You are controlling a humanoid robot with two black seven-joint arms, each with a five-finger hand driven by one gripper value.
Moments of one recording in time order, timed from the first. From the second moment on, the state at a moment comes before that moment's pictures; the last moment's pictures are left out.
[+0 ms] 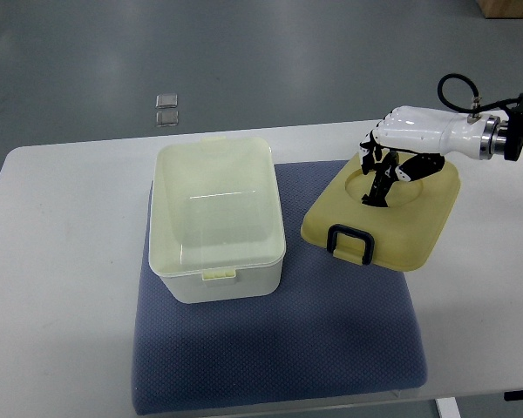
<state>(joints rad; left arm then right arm) 0.05 0.00 -0.07 -0.25 0.05 -0.01 0.10 1.16 -0.76 -0.04 1.20 -1.54 -0.13 0.51</state>
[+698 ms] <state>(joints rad) 0.05 0.00 -0.07 -0.25 0.05 -0.01 0.10 1.07 -0.62 -0.05 1.18 -1.53 -0.25 0.51</state>
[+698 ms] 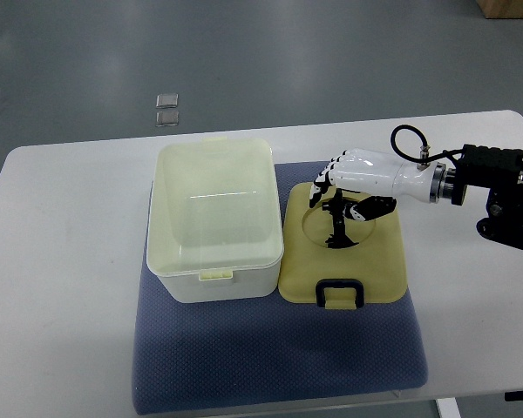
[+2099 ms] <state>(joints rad) 0.05 0.00 -0.07 -0.25 0.05 -0.01 0.10 1.05 -0.40 0.59 0.69 -0.31 0.04 0.32</state>
